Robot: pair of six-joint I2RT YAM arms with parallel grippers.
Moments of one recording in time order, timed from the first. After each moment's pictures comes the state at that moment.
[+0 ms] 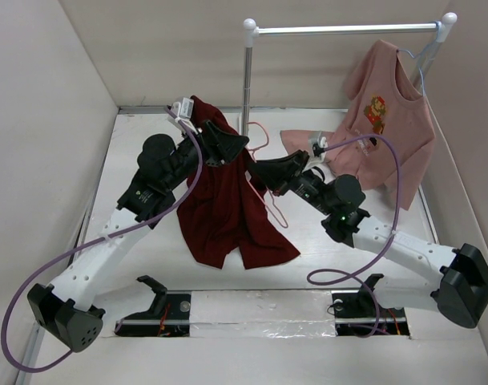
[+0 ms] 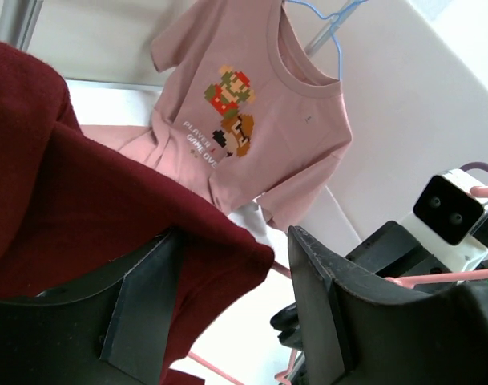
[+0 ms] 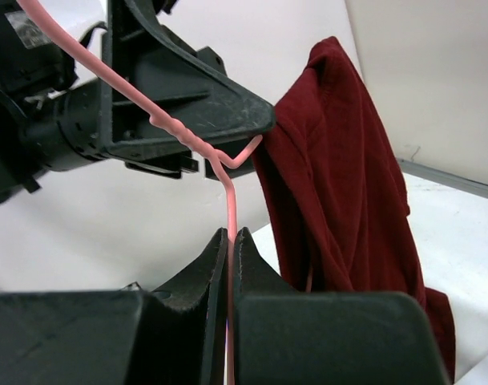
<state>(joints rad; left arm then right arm) -0.56 1.07 1.14 -0.05 0.19 -0.69 0.80 1.18 0.77 0.83 -0.19 0.46</state>
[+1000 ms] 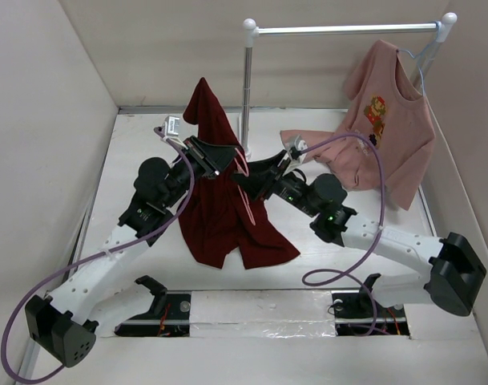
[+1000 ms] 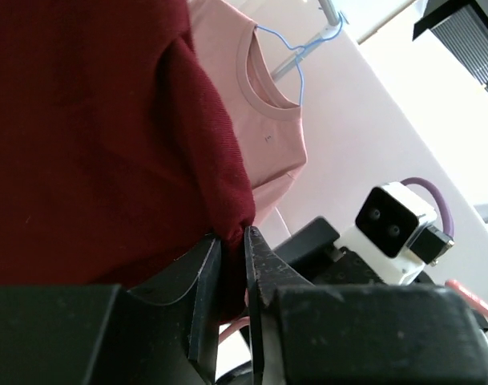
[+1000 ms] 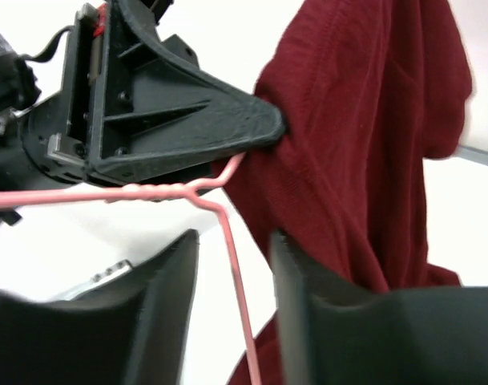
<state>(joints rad) -0.56 0.95 0.89 0.20 0.15 -0.92 0.89 1.29 0.82 0.79 -0.12 0.40</state>
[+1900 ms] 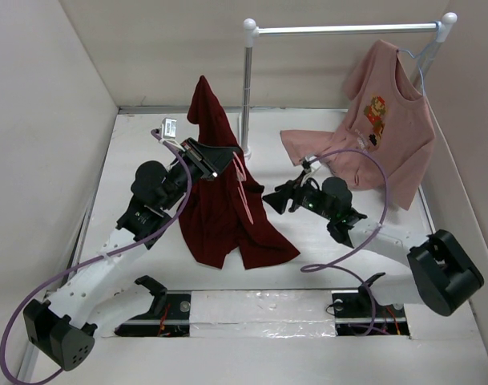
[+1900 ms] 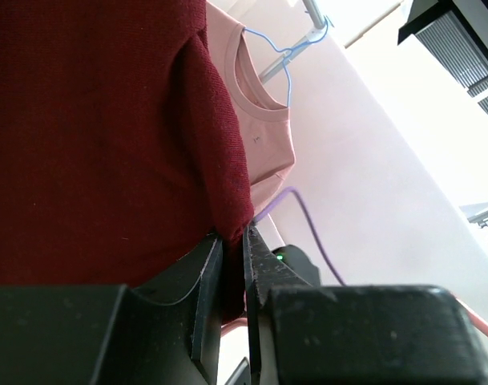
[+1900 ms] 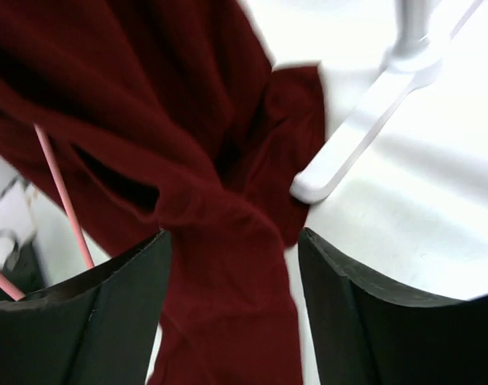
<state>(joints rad) -0.56 0.91 0.86 0.22 0.16 -0.94 0.57 1.28 0.52 0.67 -0.33 0.43</state>
